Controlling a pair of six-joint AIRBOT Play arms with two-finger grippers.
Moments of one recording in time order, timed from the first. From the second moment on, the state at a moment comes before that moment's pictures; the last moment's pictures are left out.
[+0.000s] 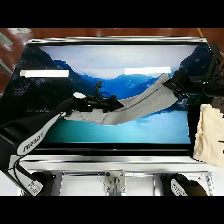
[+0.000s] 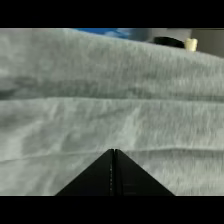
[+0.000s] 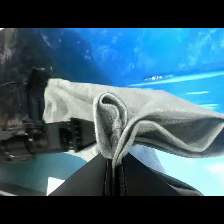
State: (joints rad) left arm -0.49 -1.83 1.27 0.02 -0.83 -1.06; right arm -0.13 -1.01 1.22 -0.90 1.19 1.54
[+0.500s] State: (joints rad) left arm -0.62 -1.92 1.27 -0.22 -0.84 -1.01; right arm -0.12 -0.96 1.22 -0.97 1.21 1.58
